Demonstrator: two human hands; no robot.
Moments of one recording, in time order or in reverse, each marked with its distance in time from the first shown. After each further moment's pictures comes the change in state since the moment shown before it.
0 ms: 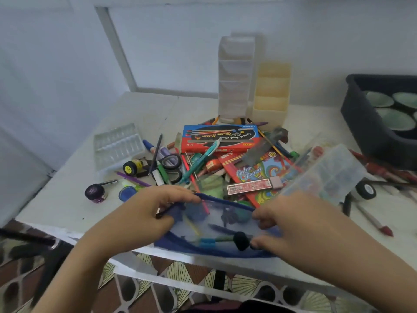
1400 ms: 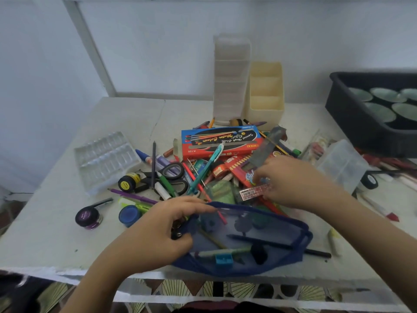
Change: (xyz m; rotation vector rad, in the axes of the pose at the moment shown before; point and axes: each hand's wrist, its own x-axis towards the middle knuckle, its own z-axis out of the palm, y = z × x) left_hand 0.015 -0.041 -0.011 -0.054 -0.108 0.218; right_hand 0.090 0.025 0.019 -0.242 0.131 0.174
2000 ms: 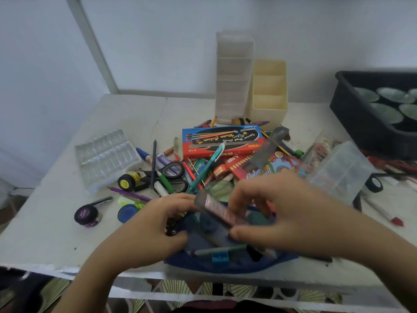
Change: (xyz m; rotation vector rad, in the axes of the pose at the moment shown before) left_hand 0.003 -0.004 -0.005 -0.032 0.007 -0.012; right_hand -0.045 -0.038 -0.037 0.571 0.077 -0.361
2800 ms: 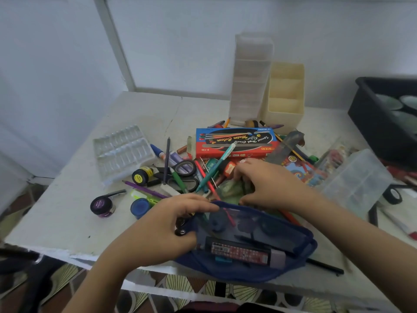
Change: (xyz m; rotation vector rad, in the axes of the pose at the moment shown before) left_hand -0.009 0.000 0.004 -0.006 0.046 -0.080; right_hand 0.065 0.067 0.037 -0.357 -0.130 0.204
